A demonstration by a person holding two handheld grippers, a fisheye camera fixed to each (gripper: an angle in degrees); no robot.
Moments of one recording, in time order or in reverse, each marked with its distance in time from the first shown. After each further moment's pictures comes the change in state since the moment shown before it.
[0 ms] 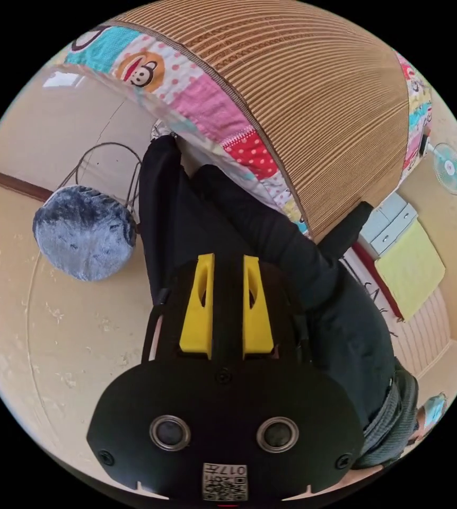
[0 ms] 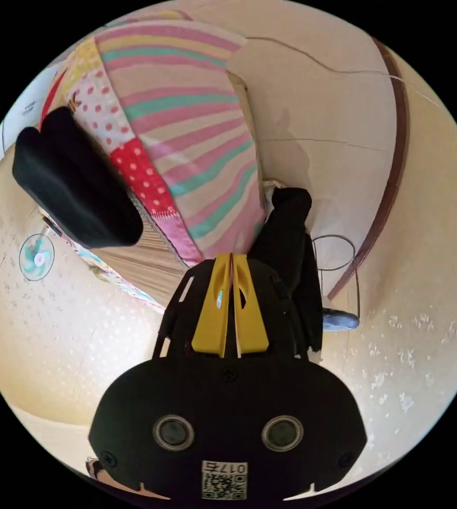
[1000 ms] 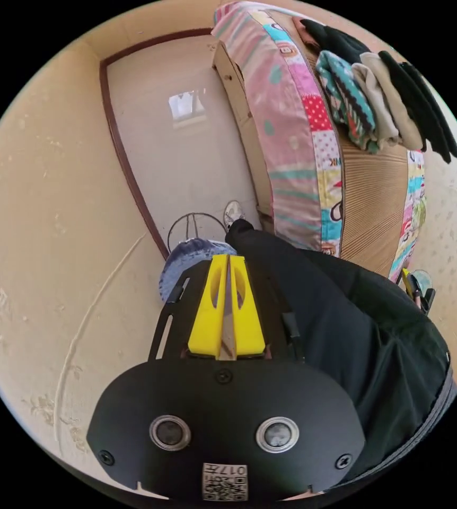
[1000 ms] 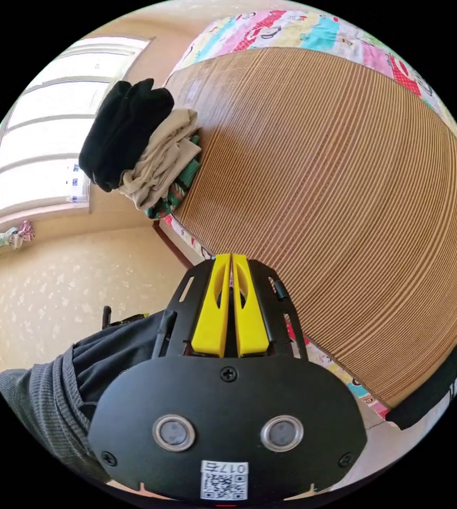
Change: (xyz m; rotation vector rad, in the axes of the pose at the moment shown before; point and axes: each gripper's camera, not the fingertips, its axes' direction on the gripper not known) left arm -0.331 0.362 0.145 0.680 0.196 -0.467; right arm -0.131 0.106 0.678 -0.494 1.003 -1.553
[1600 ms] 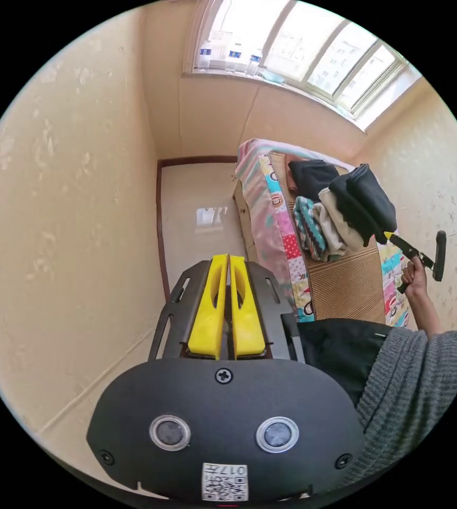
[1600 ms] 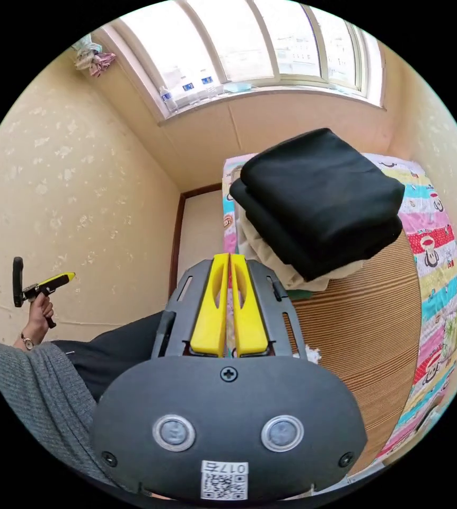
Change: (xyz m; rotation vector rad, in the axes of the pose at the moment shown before) left arm -0.082 0.294 -0.166 0.633 -0.052 -0.046; right arm -0.206 -0.123 0.304 0.123 0.211 -0.875
